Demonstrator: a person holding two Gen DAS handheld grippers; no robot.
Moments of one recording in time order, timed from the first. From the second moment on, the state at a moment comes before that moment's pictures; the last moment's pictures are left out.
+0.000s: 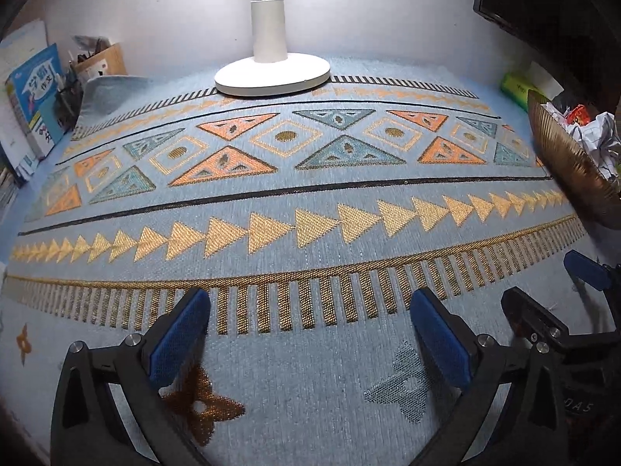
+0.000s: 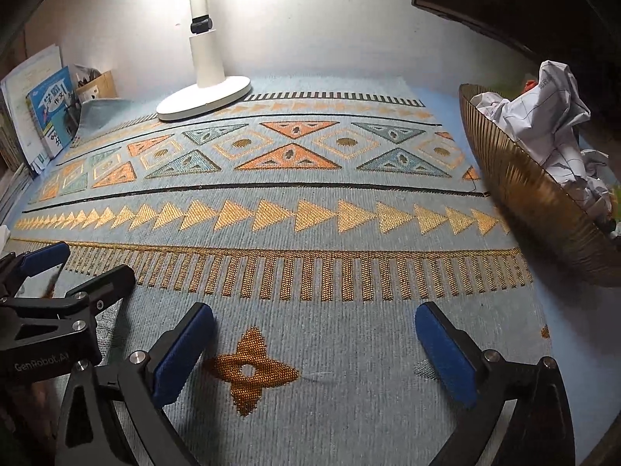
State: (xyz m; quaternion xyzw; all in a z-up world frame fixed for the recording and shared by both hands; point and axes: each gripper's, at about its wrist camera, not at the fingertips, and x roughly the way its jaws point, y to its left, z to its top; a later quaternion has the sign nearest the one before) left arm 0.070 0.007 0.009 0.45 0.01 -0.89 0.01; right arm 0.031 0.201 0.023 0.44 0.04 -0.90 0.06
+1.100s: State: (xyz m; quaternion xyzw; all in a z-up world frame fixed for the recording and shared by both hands) left arm 0.069 0.005 0.006 0.45 0.01 -0.89 0.01; right arm 0.032 0.200 0.021 0.43 0.04 -0.90 0.06
